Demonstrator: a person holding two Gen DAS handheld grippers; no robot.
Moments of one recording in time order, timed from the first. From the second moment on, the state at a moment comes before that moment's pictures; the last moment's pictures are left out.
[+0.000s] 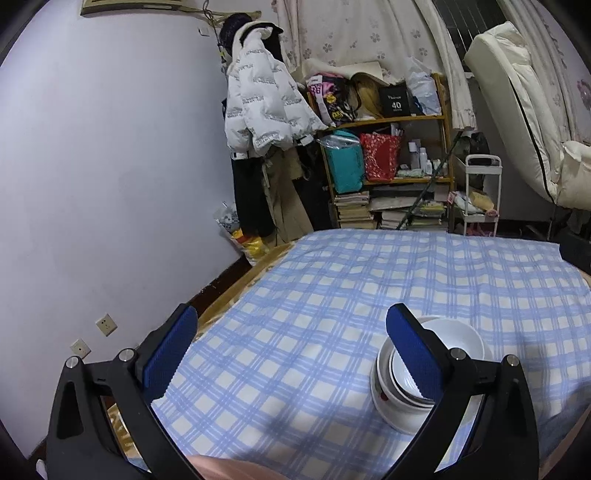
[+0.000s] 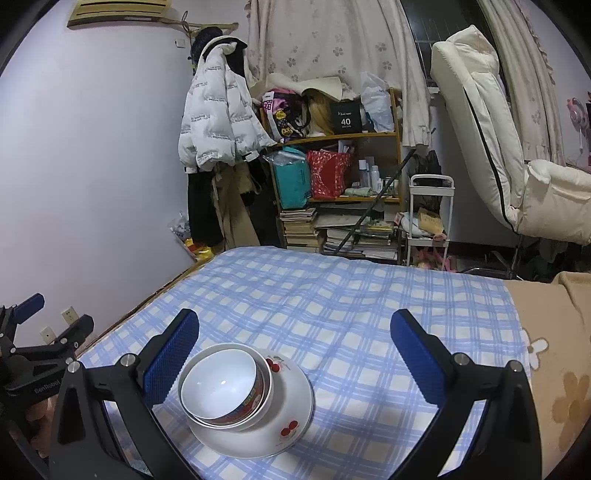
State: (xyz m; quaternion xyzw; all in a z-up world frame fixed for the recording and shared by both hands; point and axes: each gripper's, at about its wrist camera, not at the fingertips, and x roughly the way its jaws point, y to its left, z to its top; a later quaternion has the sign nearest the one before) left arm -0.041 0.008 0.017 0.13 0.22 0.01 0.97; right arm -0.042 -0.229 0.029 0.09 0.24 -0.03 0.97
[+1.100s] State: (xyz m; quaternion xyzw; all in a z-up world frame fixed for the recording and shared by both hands) left arm -0.040 0.014 0.012 0.13 0.22 0.01 0.97; right arm -0.039 -0.226 0.017 0.08 0.25 -0.03 0.96
